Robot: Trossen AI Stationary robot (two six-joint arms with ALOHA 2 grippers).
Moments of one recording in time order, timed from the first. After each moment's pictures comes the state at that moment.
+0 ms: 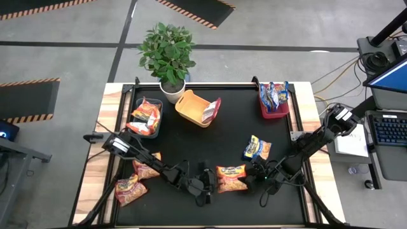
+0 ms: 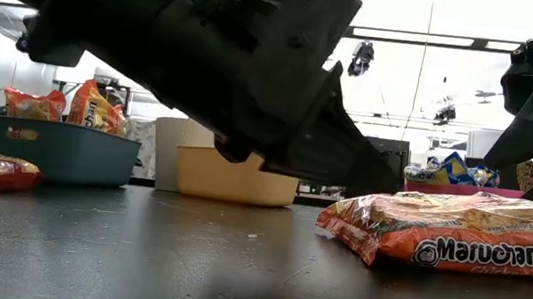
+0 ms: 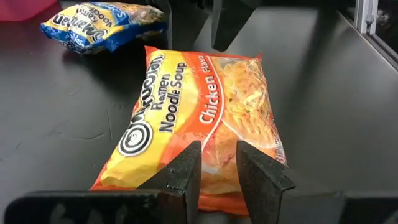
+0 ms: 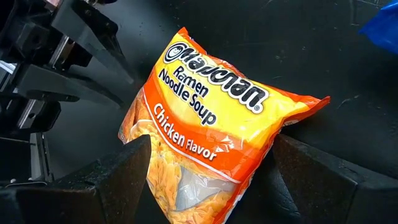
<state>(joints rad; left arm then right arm) -0.48 2.16 1.13 0.56 -0.53 -0.29 0.73 1.50 0.54 0.09 0.58 1.47</state>
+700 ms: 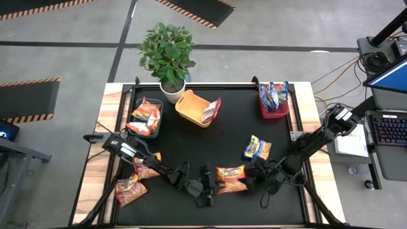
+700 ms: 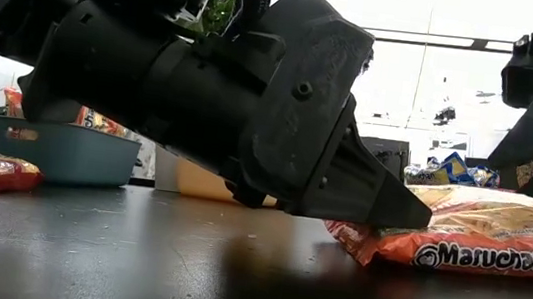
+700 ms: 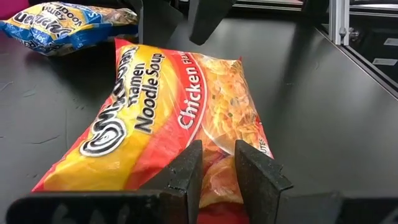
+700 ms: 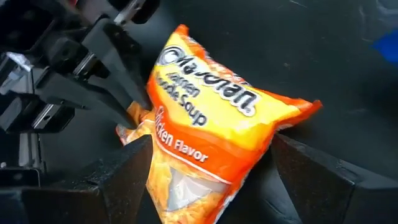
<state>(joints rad) -0.48 2.29 1.13 0.77 -0.49 -0.27 0.73 1.50 0.54 0.10 0.58 1.37</state>
